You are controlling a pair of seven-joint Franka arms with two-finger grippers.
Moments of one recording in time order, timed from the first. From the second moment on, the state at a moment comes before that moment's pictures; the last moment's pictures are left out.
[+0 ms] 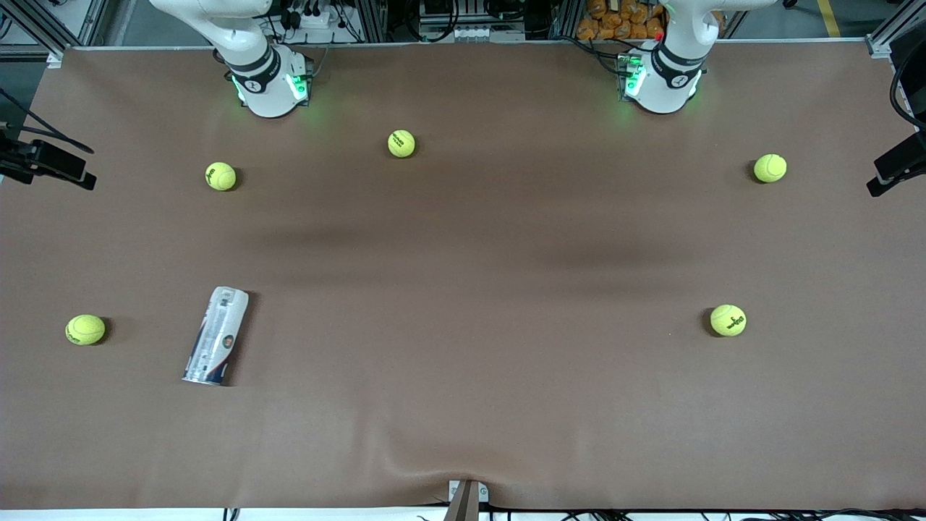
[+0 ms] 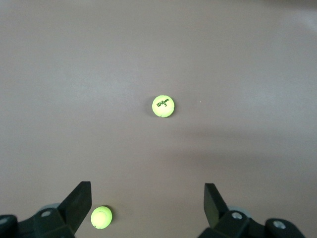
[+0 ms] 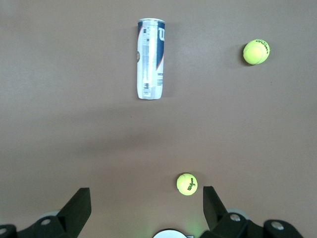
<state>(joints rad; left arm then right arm) -0.04 -0.01 0.12 -1.50 0.00 1.59 0.01 -0.06 0.04 -0.02 -1.46 0.03 1.40 0.05</state>
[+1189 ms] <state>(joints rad) -0.04 -0.01 0.11 -1.50 -0.03 1.56 0.01 -0.09 0.28 -0.03 -1.52 0.01 1.55 0.05</state>
